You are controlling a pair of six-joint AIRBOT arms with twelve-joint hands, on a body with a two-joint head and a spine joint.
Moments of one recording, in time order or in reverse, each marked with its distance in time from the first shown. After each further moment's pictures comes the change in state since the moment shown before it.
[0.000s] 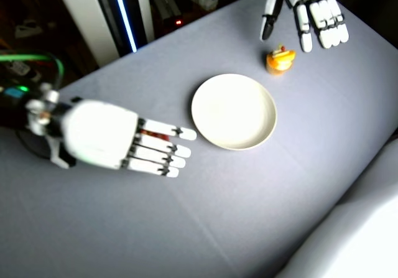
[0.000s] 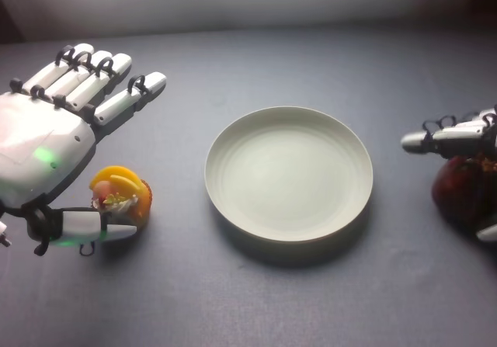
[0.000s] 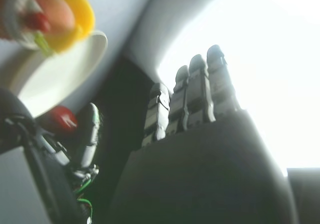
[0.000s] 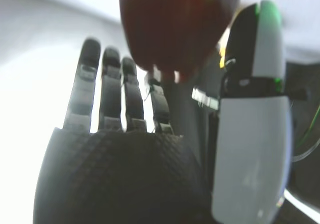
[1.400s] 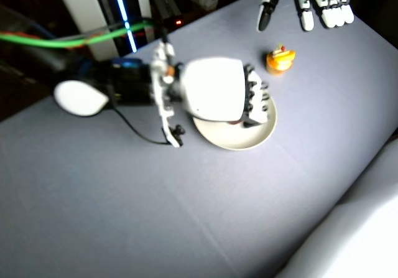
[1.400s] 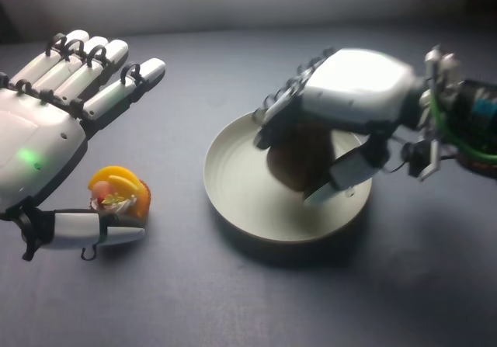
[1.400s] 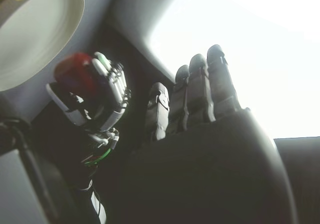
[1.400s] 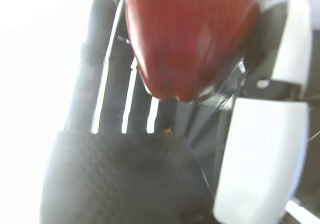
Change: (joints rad) left arm 0.040 0.026 -0.028 0.066 -0.112 -0.095; right arm 0.406 -0.352 0.158 -0.262 -0.153 0.011
